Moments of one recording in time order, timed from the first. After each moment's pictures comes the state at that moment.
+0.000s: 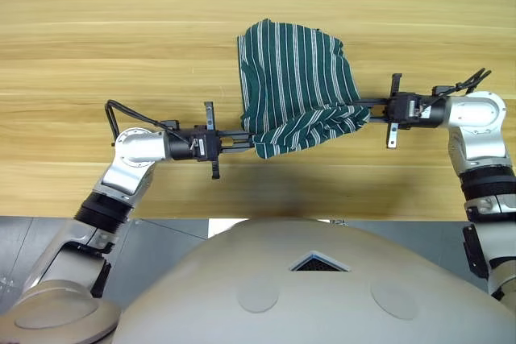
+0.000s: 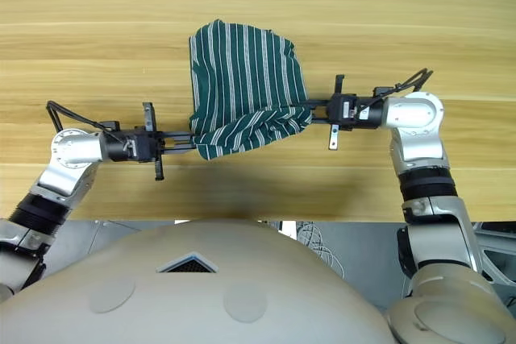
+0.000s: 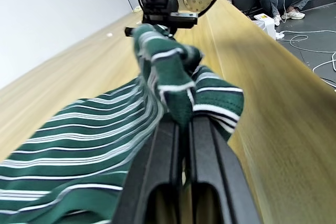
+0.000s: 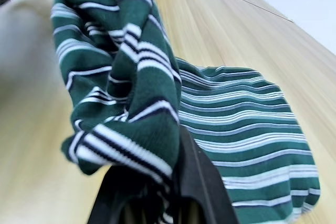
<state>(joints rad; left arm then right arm) 0.08 0.71 -0.42 0.00 -0.38 -0.55 -1.04 -0.09 -0.68 0.18 0.32 0.39 -0.52 1.39</state>
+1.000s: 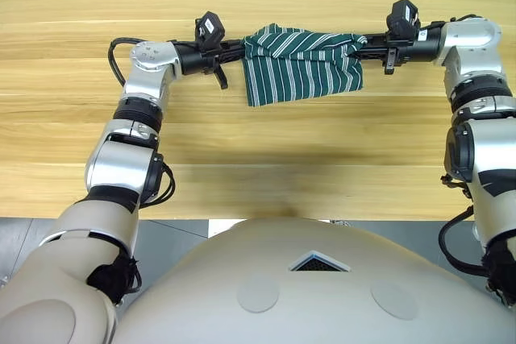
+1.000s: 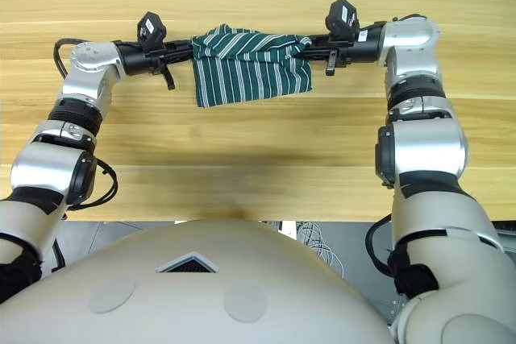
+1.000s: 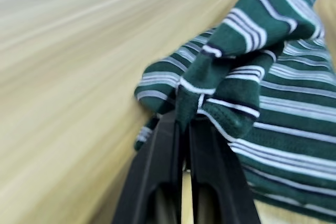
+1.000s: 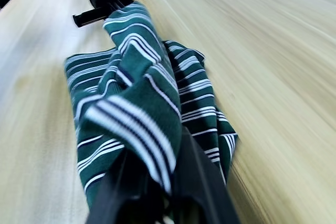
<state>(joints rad) -0.61 0.34 -0.20 1.01 -0.17 -0.22 -1.03 -0.78 -0.48 0.11 1.25 0.14 -0.33 1.45</state>
